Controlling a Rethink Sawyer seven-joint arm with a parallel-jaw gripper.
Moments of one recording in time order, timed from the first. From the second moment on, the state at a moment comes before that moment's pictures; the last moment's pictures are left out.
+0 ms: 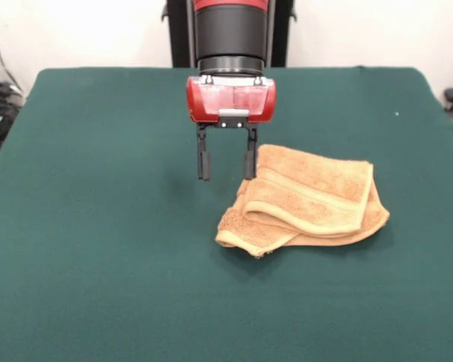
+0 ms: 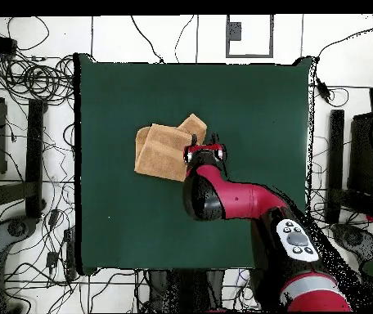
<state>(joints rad) -0.37 -0.55 0.13 1.77 -0.36 -0.27 1.63</state>
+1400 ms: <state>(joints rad) -0.34 -0.59 0.08 1.65 -0.35 -0.13 1.63</state>
